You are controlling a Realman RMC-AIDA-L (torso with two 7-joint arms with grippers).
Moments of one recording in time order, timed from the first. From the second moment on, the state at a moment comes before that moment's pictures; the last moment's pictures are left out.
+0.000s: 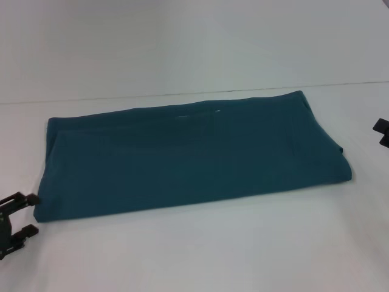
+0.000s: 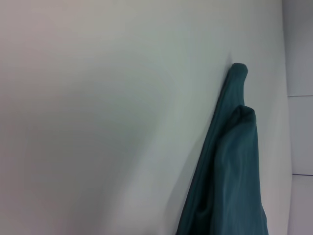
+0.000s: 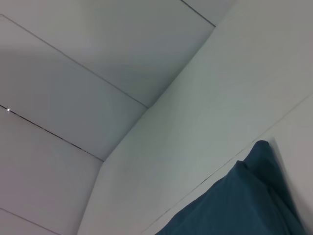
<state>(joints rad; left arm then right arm) -0.35 -2.07 0.46 0.61 2.06 1.25 -2.67 0.38 1.93 -0.40 -0.50 -1.82 -1.35 2.05</state>
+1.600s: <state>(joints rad) -0.42 -2.07 0.48 0.60 2.04 1.23 -2.67 0.38 1.94 -0.39 -0.49 -1.82 -1.34 2.05</state>
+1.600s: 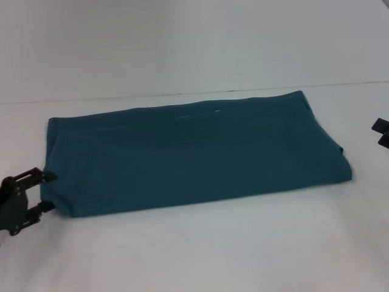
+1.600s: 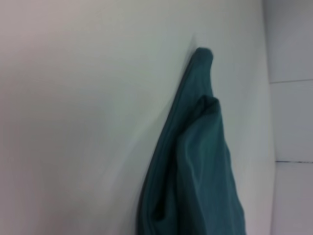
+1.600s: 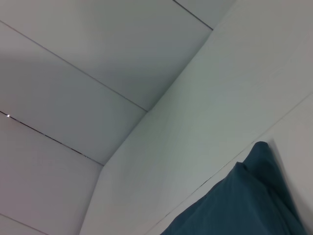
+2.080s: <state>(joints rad) -0.37 -2.08 0.47 0.61 2.04 1.24 -2.67 0.38 1.94 -0.40 -0.49 -1.82 -1.35 2.05</state>
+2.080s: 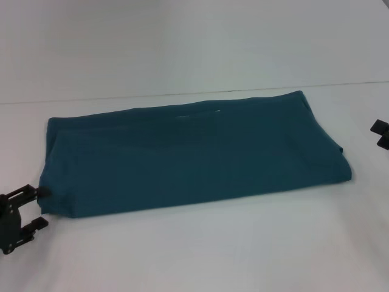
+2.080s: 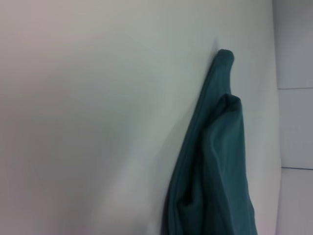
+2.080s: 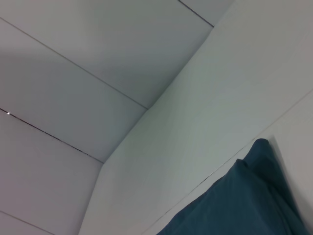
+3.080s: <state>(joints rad) -0.47 -2.06 0.50 0.50 2.05 1.12 -2.66 0.36 1.94 -0.39 -0.49 -1.82 -1.35 2.05</state>
